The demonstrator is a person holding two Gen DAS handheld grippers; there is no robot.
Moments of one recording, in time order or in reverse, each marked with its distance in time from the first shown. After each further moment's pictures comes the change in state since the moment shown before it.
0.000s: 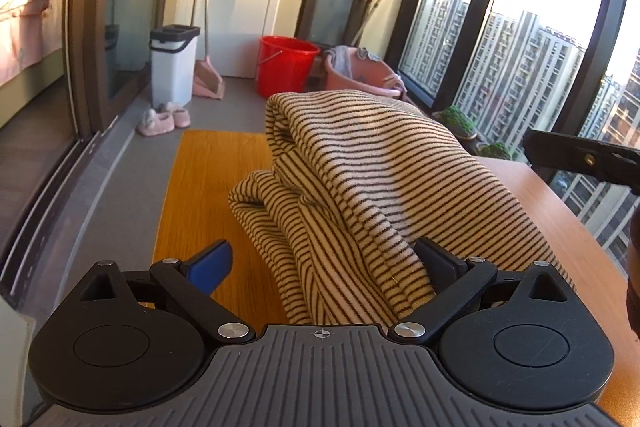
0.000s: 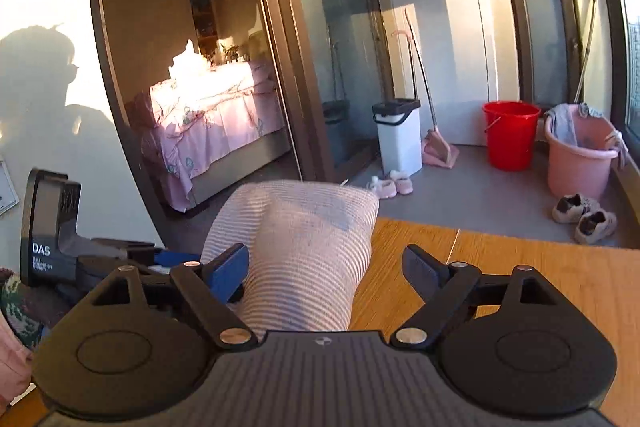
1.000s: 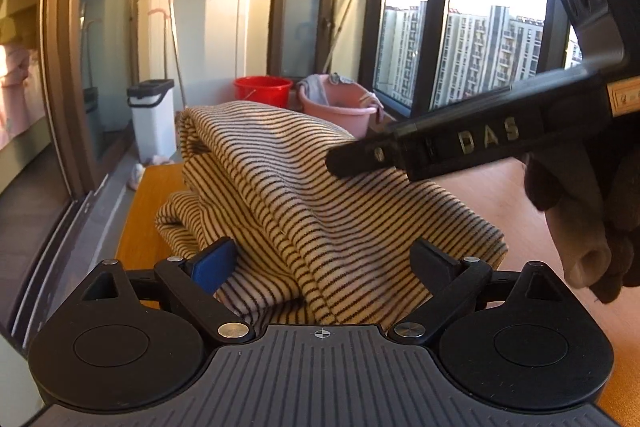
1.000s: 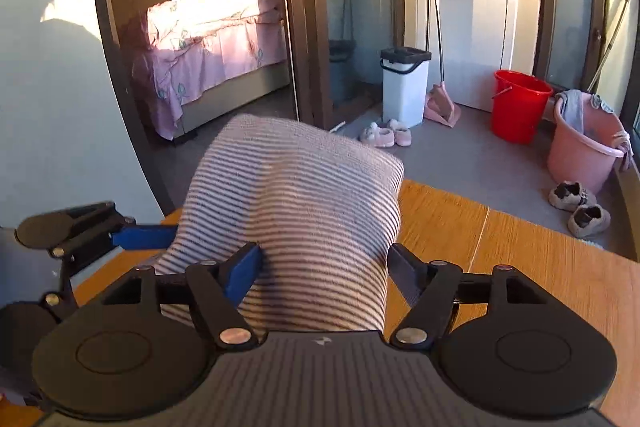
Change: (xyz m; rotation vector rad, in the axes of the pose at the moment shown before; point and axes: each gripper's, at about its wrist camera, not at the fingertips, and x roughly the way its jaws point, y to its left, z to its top) left arm -0.011 -0.056 -0.029 0.172 -0.108 -0.002; right arm 0.063 0.033 0.008 -0.132 0.169 -0.049
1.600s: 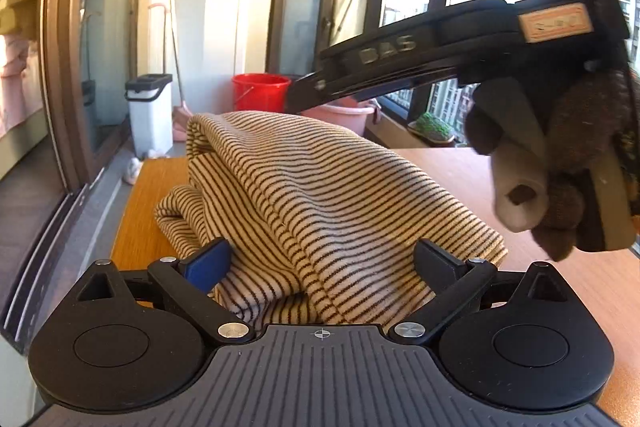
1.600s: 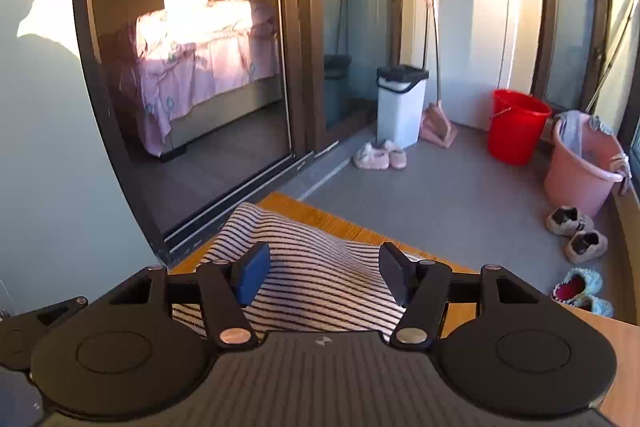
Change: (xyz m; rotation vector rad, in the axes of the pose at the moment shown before) left arm 0.001 0.010 -0.001 -0.029 0.005 -0.020; right arm 0.022 -0.002 0.030 0.020 -0.045 -0.056
